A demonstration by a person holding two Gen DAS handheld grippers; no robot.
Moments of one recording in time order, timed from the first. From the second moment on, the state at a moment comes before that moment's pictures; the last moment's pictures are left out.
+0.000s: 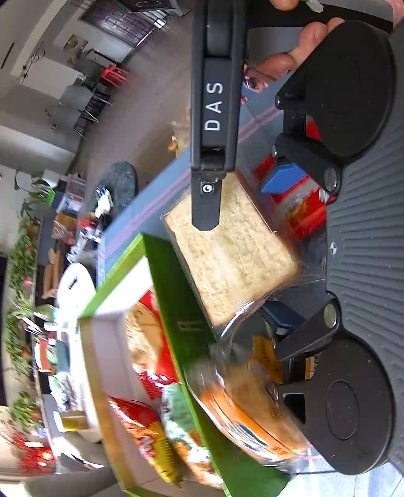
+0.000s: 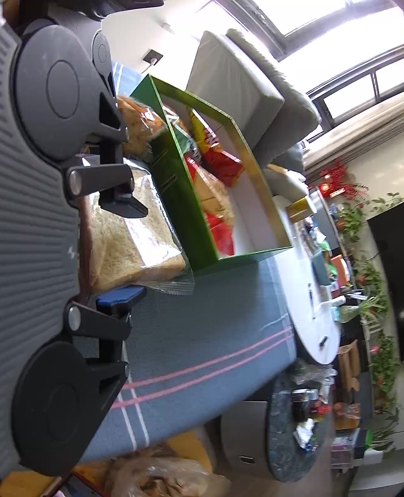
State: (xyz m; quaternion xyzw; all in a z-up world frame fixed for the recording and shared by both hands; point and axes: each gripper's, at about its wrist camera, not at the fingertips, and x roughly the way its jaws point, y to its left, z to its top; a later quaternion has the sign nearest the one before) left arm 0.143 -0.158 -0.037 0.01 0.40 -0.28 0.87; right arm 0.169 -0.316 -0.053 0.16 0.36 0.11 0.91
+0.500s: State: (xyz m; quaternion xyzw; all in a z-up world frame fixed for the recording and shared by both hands) left arm 0.130 -0.137 0.037 0.00 0.30 -0.29 0.91; right arm 0.150 -0.309 0.006 0.18 0.28 0.13 0.93
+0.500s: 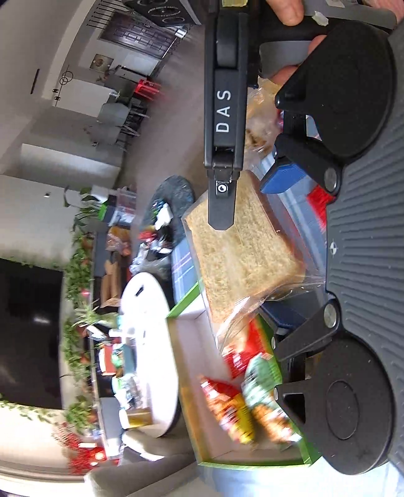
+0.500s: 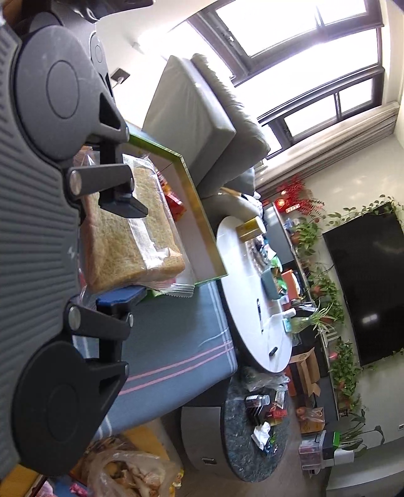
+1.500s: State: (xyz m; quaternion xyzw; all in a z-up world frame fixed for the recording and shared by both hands) left arm 0.289 -0.120 0.003 0.00 0.33 -0.23 0.91; right arm 0.285 -0.287 -0.023 0.21 0.31 0.14 0.92
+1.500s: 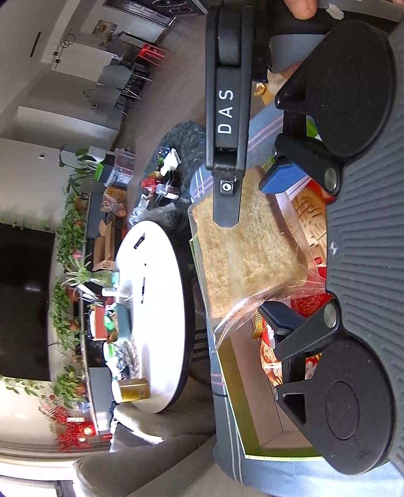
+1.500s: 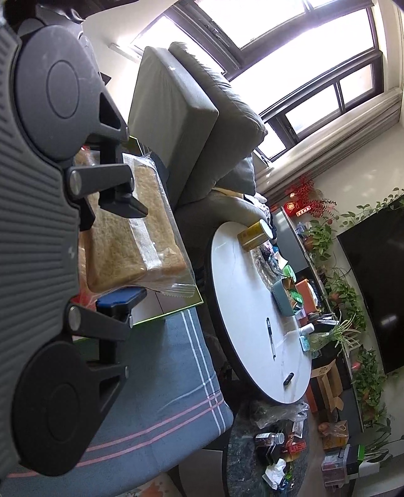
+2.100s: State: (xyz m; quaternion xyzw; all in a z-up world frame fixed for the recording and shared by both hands) left arm 0.298 -0.108 -0.008 0.01 0.33 -0.22 0.92; right arm 0.299 -0.280 -0.029 0.19 0.32 0.11 0.92
